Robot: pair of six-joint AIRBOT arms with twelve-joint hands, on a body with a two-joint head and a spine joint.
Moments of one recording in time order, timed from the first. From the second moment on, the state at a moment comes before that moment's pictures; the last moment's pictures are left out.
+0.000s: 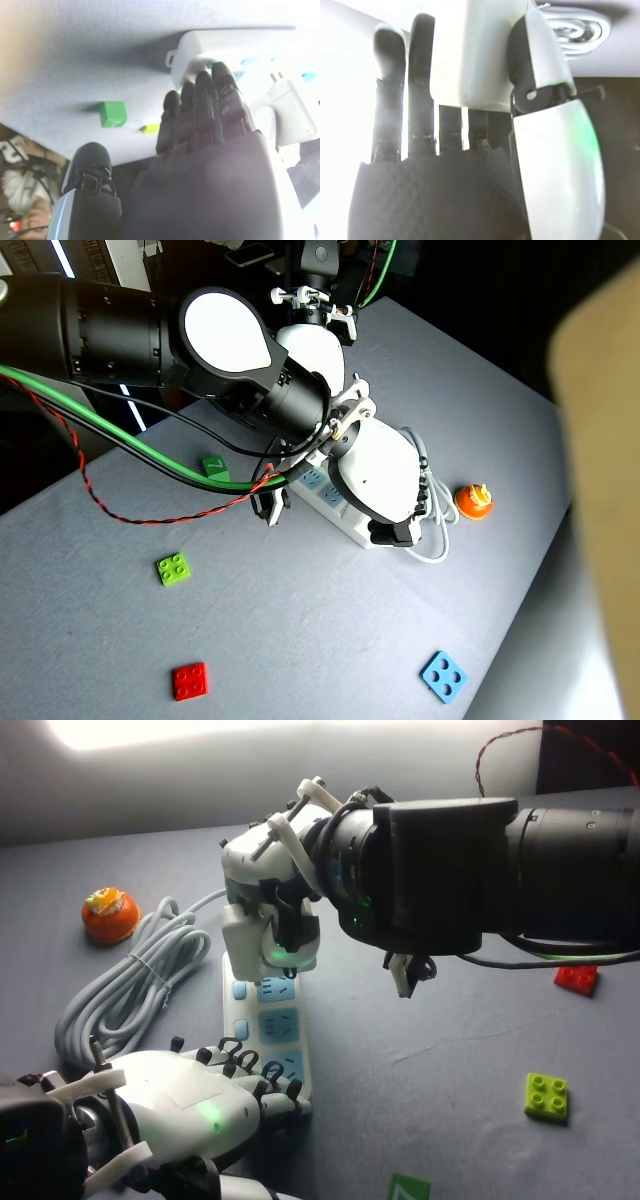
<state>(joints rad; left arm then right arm) 0.52 -0.82 0.56 -1.89 -0.37 2.74 -0.12 -1.63 1.32 -1.09 -0.51 0.16</state>
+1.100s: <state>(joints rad) 0.52 -0.82 0.56 -1.89 -0.38 2.74 -0.12 -1.60 1.29 -1.06 -0.51 0.12</state>
